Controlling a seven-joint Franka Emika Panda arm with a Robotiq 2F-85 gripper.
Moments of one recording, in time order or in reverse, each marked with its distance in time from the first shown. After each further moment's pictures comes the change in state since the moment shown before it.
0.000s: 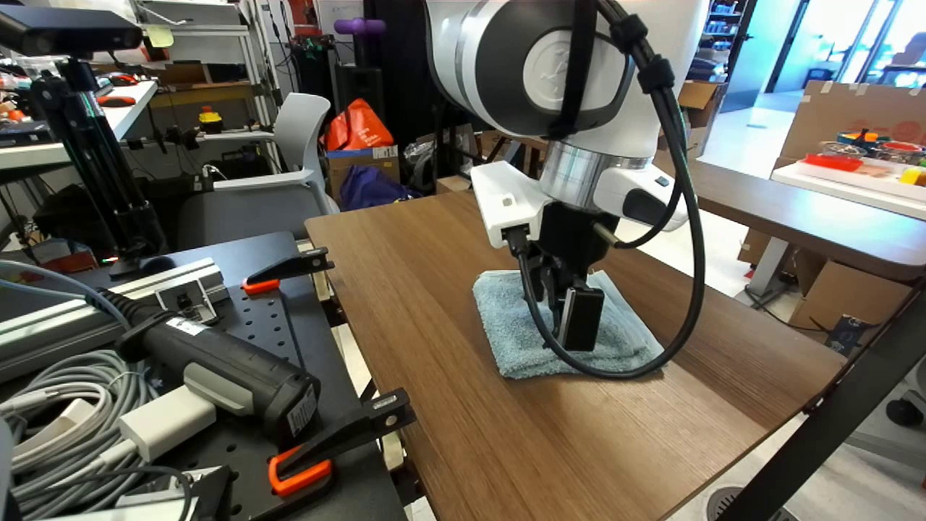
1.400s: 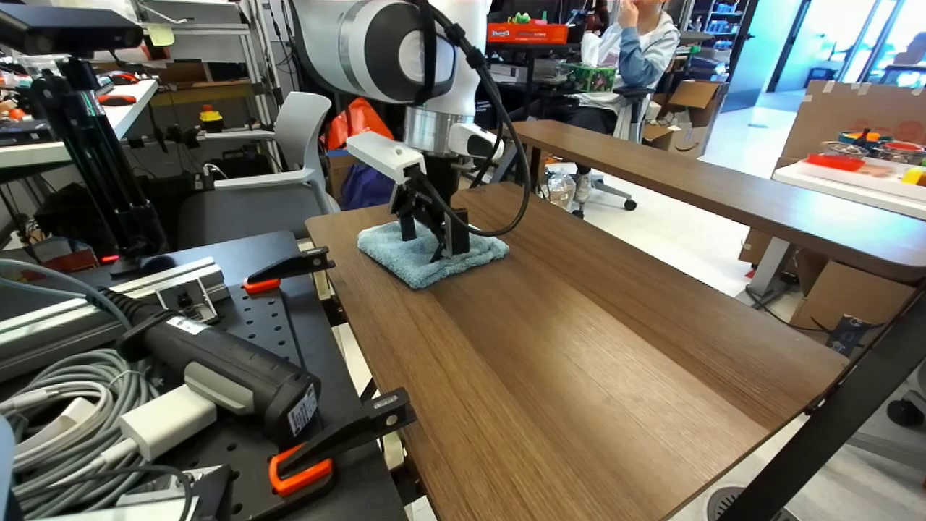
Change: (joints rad) arm 0.292 -0.046 0.103 -0.101 -0.136 0.006 -0.058
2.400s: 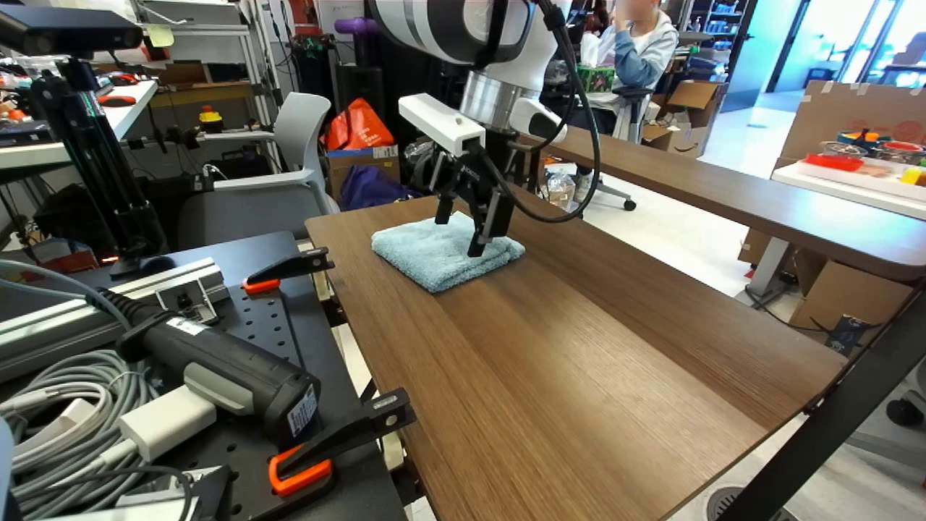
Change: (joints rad) arm -0.168 -0.008 0.062 0.144 0.122 -0.201 -0.135
